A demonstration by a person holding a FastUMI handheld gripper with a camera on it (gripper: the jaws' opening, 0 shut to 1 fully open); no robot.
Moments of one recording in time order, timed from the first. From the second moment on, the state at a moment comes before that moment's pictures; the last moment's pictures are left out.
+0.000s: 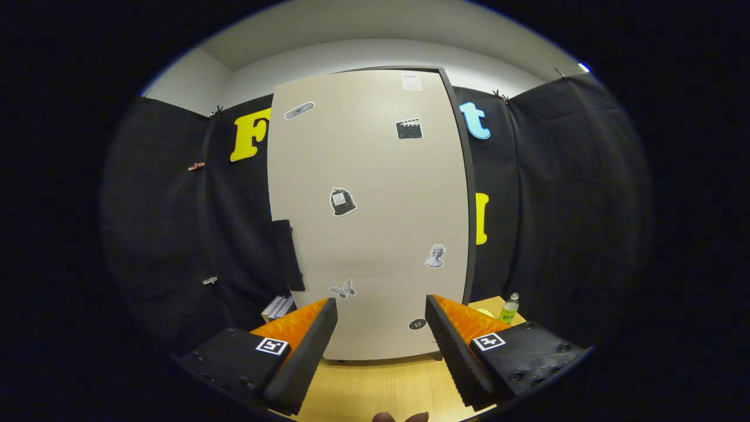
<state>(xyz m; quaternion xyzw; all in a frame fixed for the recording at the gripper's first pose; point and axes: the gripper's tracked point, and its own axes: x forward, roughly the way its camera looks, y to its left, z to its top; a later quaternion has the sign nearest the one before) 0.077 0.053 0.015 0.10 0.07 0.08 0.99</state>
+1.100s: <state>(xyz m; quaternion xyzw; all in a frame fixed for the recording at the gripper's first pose) 0.078 0.057 0.017 0.10 0.07 0.08 0.99</state>
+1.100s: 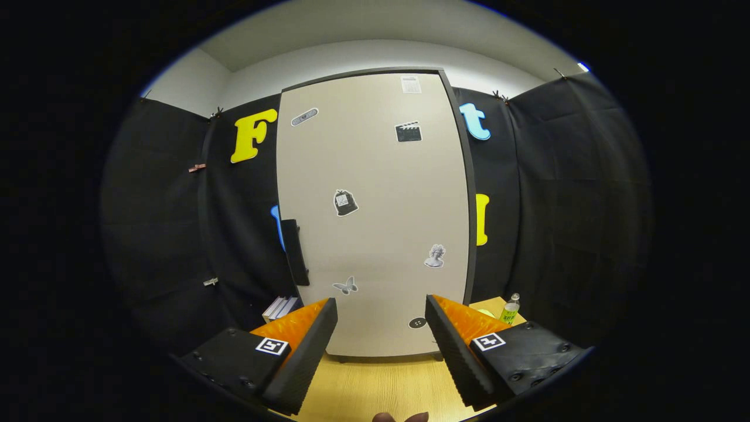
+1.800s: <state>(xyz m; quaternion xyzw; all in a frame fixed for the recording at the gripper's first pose) 0.081 0.060 0.020 0.10 0.07 0.08 0.99</state>
